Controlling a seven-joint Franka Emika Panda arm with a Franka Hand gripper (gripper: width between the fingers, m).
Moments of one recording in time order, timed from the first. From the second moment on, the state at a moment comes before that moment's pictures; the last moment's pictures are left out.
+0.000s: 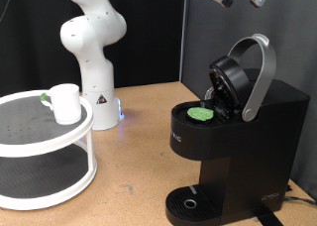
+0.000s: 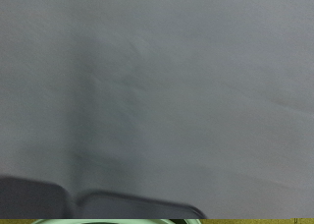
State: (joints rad) arm 0.67 -0.28 -0.50 -2.10 0.82 1.99 -1.03
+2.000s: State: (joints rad) arm 0.68 -0.12 -0.33 -2.01 0.82 2.14 -0.85
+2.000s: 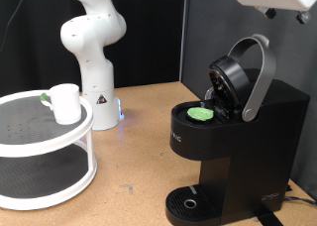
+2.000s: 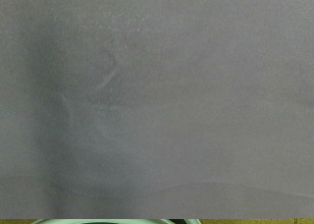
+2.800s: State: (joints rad) arm 0.67 -0.10 -0.34 -2.03 0.81 2.12 -0.87
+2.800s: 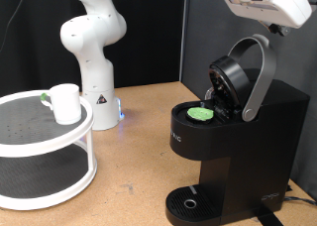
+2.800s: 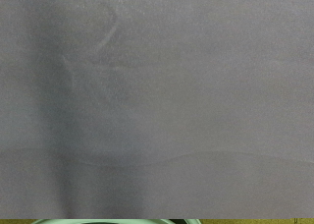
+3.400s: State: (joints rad) arm 0.65 -0.11 -0.37 -2.04 0.80 2.08 -0.92
